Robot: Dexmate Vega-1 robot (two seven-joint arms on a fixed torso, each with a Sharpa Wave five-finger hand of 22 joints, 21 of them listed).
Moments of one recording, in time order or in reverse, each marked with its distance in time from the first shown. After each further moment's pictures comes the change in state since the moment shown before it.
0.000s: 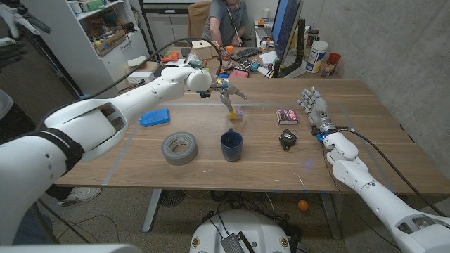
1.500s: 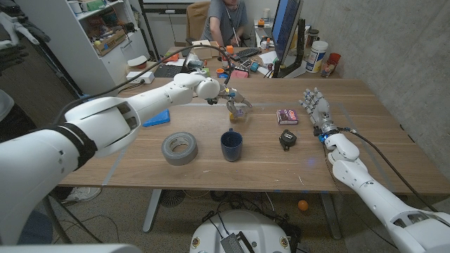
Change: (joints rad) left arm -0.027 -0.078 0.107 0.104 0.011 -0.014 0.047; left_hand 0.059 0.036 -0.027 -0.005 -0.030 0.000 0.000 0.000 0.000 0.009 -0.002 0.008 0.009 0.028 -0.012 0.000 0.005 0.079 0.008 0.004 0.005; right arm 0.028 0.023 0.012 0.086 0.025 0.042 0.057; right_hand 0.000 0.000 -0.012 -0.004 0.008 0.006 -0.005 0.000 0.000 0.013 -0.002 0.000 0.000 0.009 0.002 0.003 -0.002 0.005 0.013 0.000 0.000
